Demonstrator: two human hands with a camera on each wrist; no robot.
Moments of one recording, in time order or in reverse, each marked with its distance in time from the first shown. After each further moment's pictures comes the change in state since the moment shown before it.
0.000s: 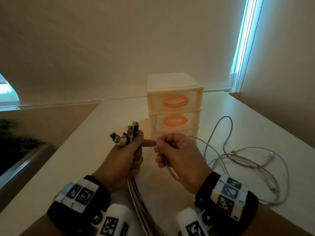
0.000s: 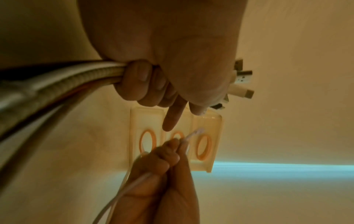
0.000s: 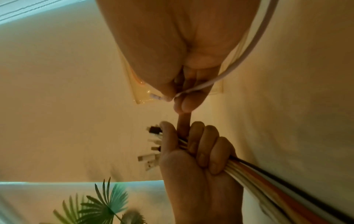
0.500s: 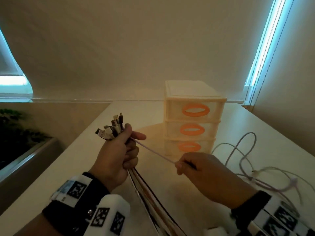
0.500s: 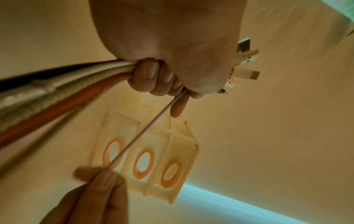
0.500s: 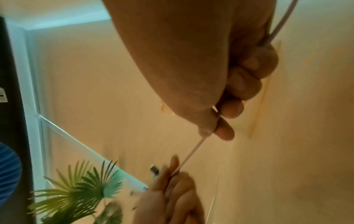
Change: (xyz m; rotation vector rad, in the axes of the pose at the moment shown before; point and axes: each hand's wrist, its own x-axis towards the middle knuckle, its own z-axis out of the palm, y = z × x) left_hand 0.012 0.015 -0.036 -0.326 0.181 0.109; right_hand 0.004 -0.012 -0.027 -1.060 -0.215 -0.110
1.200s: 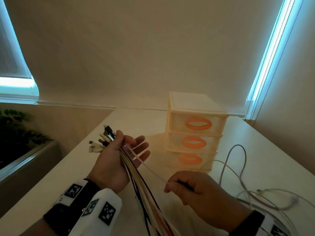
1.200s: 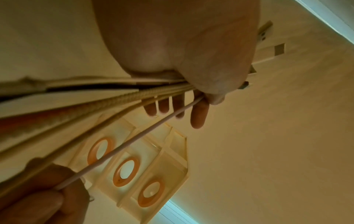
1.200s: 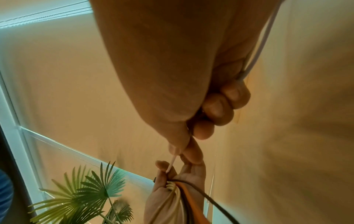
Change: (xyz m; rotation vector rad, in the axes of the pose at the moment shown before) left_hand 0.006 0.005 -0.004 -0.298 -0.030 0.000; right_hand -0.002 -0.006 0.006 0.208 -0.138 -0.184
